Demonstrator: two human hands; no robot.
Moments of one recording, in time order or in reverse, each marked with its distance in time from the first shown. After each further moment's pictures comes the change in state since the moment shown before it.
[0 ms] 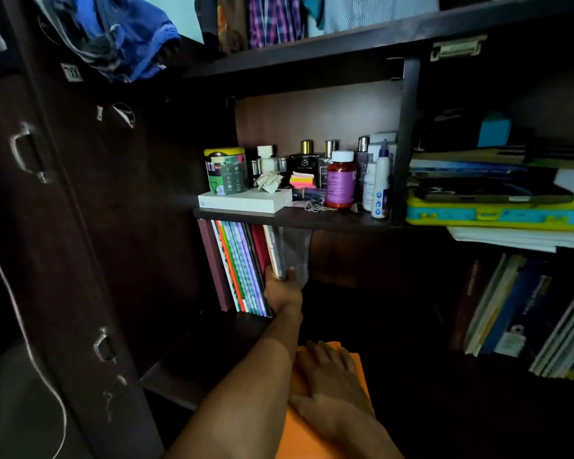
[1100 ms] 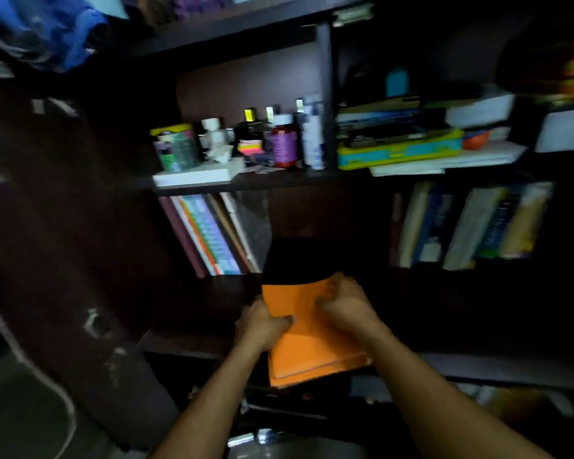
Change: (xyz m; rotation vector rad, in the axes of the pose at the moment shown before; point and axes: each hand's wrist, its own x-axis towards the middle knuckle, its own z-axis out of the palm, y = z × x) left_hand -0.146 0.011 -0.151 0.822 -0.726 0.056; right_hand -0.060 0.038 -0.047 0.499 0.192 0.541
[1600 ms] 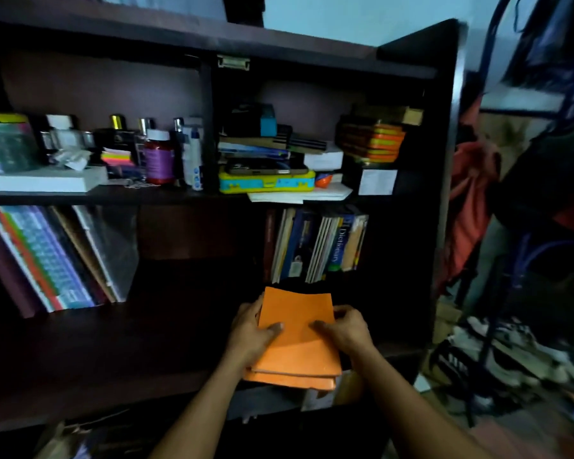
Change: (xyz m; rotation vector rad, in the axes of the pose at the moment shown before) left_hand -0.046 0.128 0.106 -0.381 -0.322 0.459; right_hand -0.065 0.143 -0.113 0.244 0.465 0.478
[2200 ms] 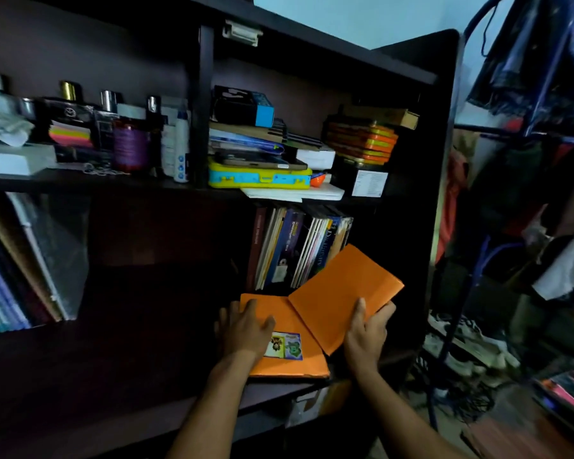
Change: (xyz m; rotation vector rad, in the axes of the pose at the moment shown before) left_hand 0.059 -0.018 0.018 0.504 0.105 0.073; right_hand -0.002 0.014 0.008 0.419 0.626 -0.297
